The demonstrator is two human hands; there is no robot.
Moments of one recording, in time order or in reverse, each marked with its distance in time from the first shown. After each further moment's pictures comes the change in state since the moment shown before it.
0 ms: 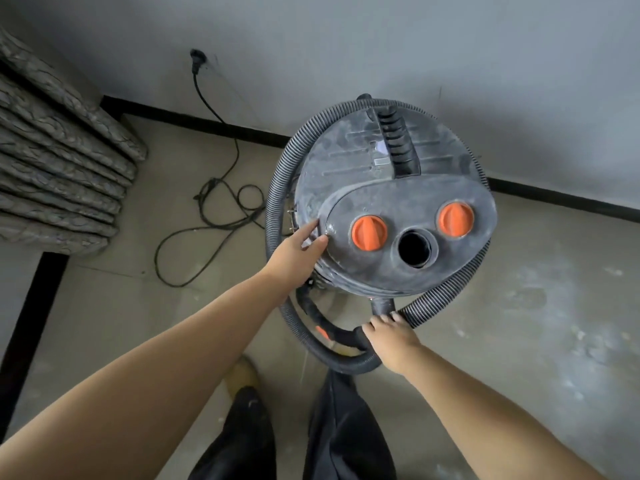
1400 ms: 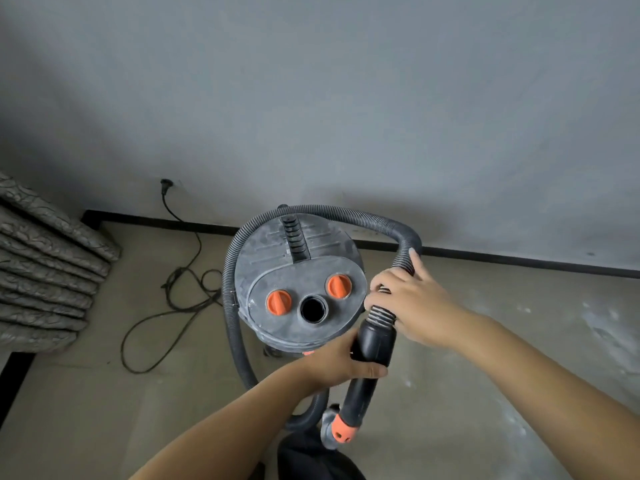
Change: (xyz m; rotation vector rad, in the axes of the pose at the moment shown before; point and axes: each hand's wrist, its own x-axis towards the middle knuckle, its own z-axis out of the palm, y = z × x) left_hand -0.130 0.114 0.128 -0.001 -0.637 0.246; right_hand -0.212 0.158 -0.202 -0.048 0.632 -0.059
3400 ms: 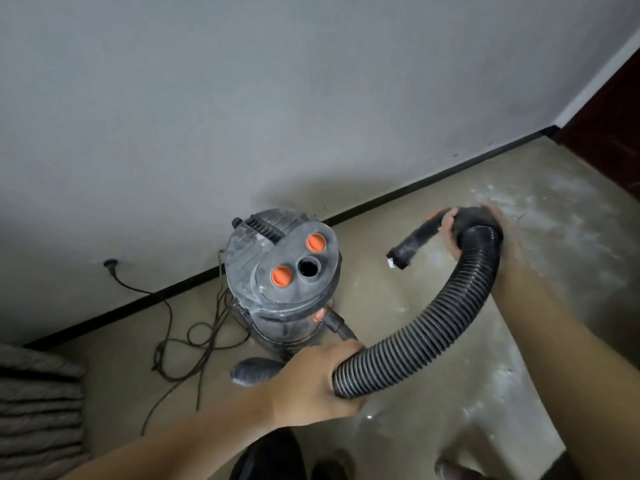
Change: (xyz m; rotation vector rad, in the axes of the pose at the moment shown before) left_hand -0.220 -0.016 -0.057 0.795 -0.380 0.568; right_hand -0.139 -0.157 -0.061 -2.498 -1.585 -1.009
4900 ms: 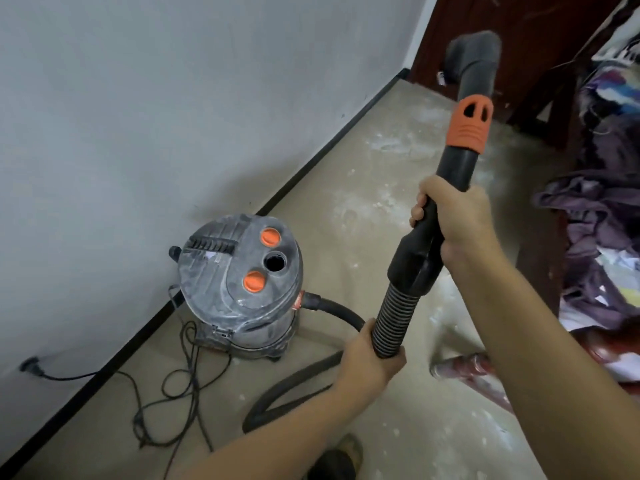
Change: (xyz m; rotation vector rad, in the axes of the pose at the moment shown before) left_hand -0.005 -0.016 0.041 -0.293 -0.071 -0.238; right_hand -0.138 0.096 0.059 -0.561 0.363 -0.720
